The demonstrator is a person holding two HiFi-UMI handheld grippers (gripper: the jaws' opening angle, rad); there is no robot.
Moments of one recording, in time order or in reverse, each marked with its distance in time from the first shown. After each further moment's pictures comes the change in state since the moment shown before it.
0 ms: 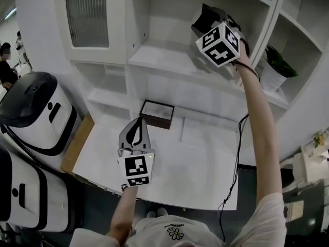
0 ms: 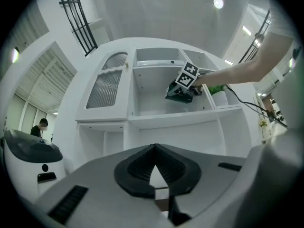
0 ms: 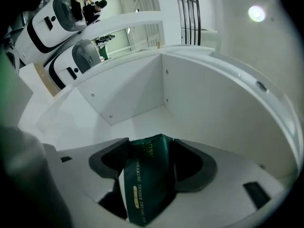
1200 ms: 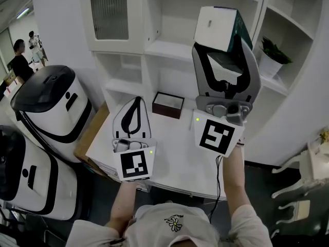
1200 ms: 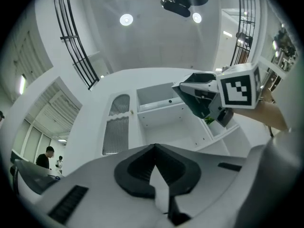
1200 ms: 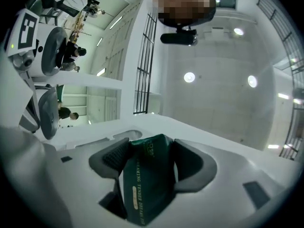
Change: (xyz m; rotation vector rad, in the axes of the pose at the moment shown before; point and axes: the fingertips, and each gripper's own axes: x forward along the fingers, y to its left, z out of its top) left arm -0.113 0.006 0.132 0.114 -0.286 0.073; right arm -0.325 0.029 0.140 0.256 -0.671 -0.640
